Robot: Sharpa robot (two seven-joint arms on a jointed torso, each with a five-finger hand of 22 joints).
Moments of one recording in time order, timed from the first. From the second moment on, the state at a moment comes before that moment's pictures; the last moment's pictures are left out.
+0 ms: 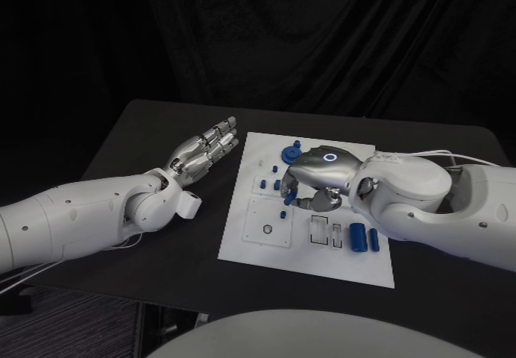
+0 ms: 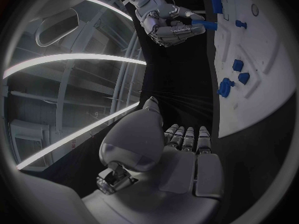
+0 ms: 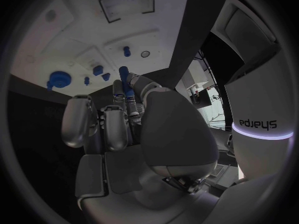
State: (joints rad) left arm 1.15 -0.89 -0.21 1.41 -0.14 0.02 0.68; left_hand 1.34 0.26 -0.28 0.28 0.36 0.06 0.04 0.01 0.01 0.00 0.01 0.01 0.00 0.00 0.00 0.00 0.00 0.12 0.00 0.05 0.01 0.00; right arm 1.38 -0.79 -0.25 1.84 -1.73 -0.15 -0.16; right_hand 1.46 -0.12 0.41 0.07 0.25 1.10 0.11 0.19 0.22 1.16 0.05 0.29 0.09 1.47 -0.02 1.40 1.14 0.09 1.45 0.08 1.21 1.31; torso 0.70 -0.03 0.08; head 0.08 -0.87
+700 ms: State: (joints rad) left arm 1.15 -0.89 -0.21 1.41 -0.14 0.02 0.68; left_hand 1.34 0.26 -0.28 0.28 0.36 0.06 0.04 0.01 0.01 0.00 0.01 0.01 0.00 0.00 0.00 0.00 0.00 0.12 0.00 0.05 0.01 0.00; right arm 1.30 -0.65 -0.25 1.77 -1.80 -0.15 -0.09; right_hand 1.47 -0.12 0.41 0.06 0.25 1.10 0.11 0.19 0.22 1.16 0.05 0.28 0.09 1.47 -0.02 1.40 1.15 0.09 1.45 0.08 1.20 1.31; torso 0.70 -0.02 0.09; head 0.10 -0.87
